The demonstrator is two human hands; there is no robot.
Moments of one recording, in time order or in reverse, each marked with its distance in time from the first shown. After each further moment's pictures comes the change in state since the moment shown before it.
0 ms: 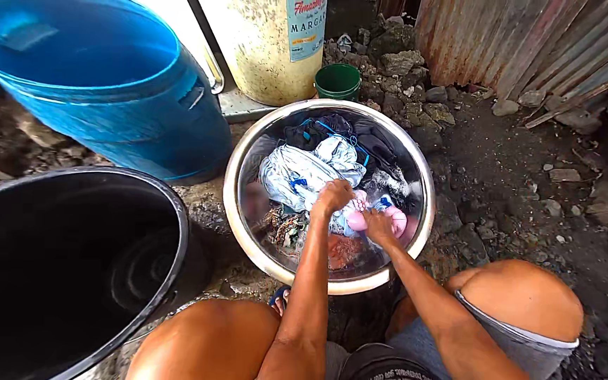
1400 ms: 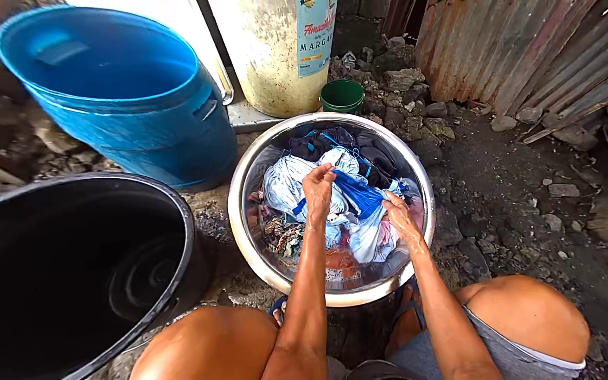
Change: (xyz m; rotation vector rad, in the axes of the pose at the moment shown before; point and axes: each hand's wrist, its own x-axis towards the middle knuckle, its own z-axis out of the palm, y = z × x) left_hand 0.005 -0.017 -0.003 -0.791 0.653 0.191; right_hand -0.025 -0.007 -0.080 0.848 0.372 -0.103
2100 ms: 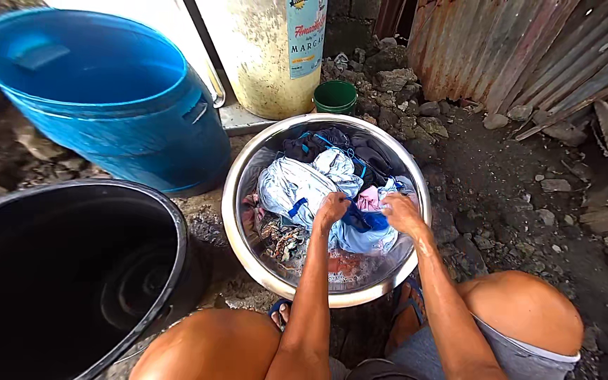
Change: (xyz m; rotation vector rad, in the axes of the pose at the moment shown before) left_hand 0.006 -0.022 0.015 0.621 -0.519 -0.253; right_hand -0.006 -0.041 -0.028 -0.735 -0.273 0.014
